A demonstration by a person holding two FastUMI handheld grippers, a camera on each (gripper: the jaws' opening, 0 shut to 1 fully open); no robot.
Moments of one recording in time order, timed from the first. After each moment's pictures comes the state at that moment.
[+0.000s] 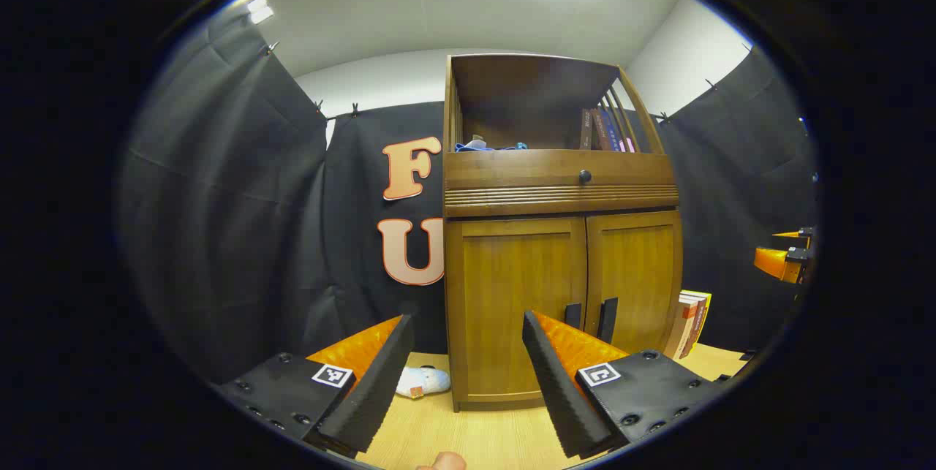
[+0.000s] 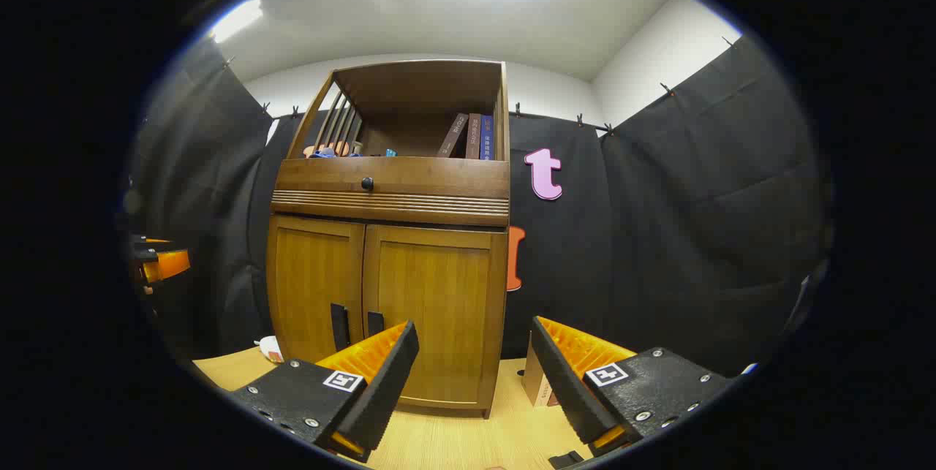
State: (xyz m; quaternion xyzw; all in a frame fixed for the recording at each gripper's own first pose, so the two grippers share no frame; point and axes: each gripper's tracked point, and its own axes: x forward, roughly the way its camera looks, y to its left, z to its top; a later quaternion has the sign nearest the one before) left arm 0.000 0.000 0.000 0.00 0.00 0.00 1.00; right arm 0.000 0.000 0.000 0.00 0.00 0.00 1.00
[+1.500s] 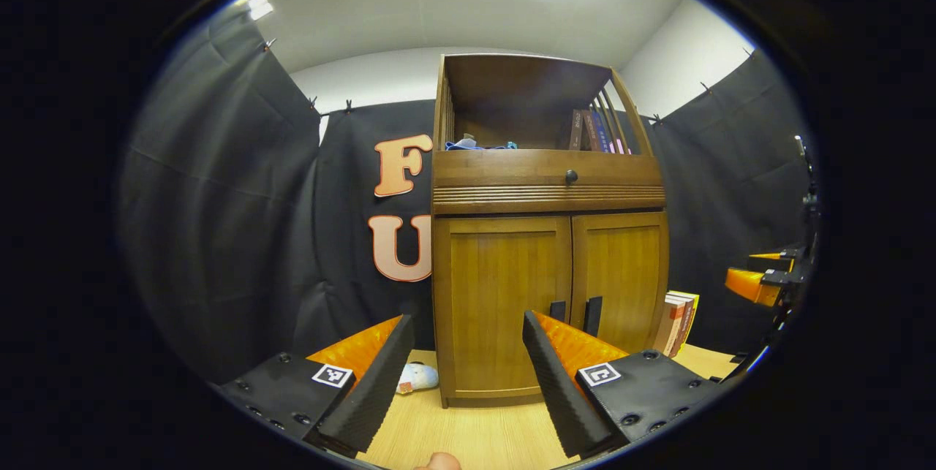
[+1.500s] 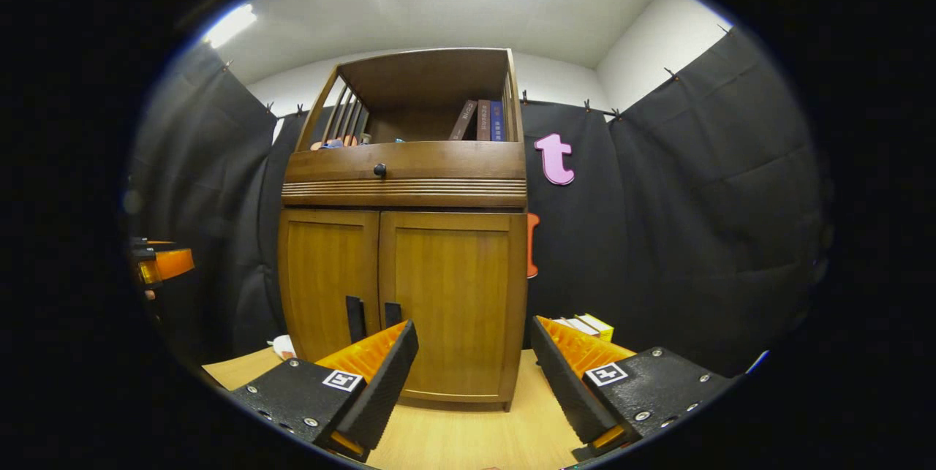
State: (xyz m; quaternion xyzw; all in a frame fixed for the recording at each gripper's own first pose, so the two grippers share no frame) left arm -0.006 -0.008 -0.002 -0.01 0.00 -0.02 1.00; right arm 0.009 0.041 -0.022 0.03 0.02 0.03 1.00
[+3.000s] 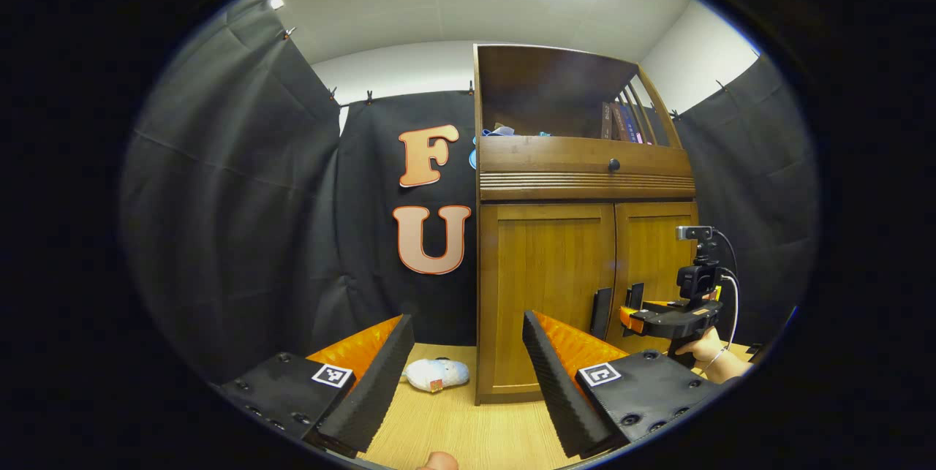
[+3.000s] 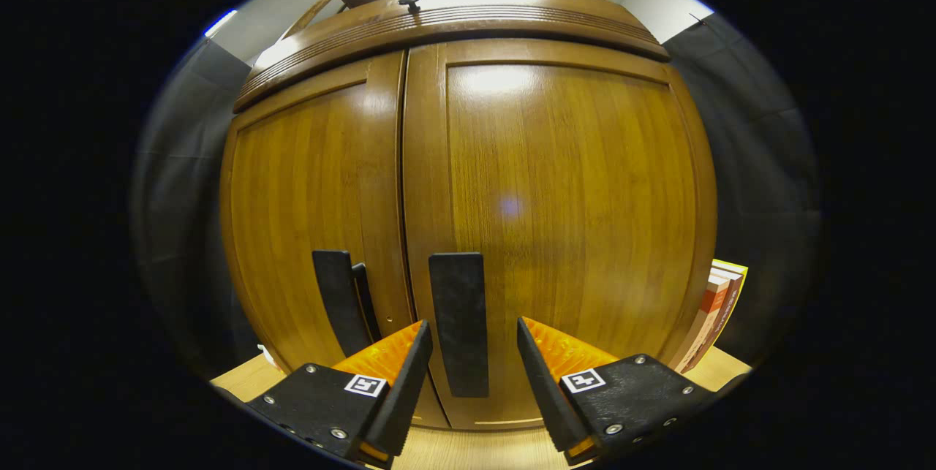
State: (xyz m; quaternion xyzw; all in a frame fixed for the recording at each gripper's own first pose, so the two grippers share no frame) left arm 0.002 0.067 -0.029 -0.02 0.02 0.01 1.00; right arm 0.242 0.194 -0.190 0.07 0.12 0.05 0.99
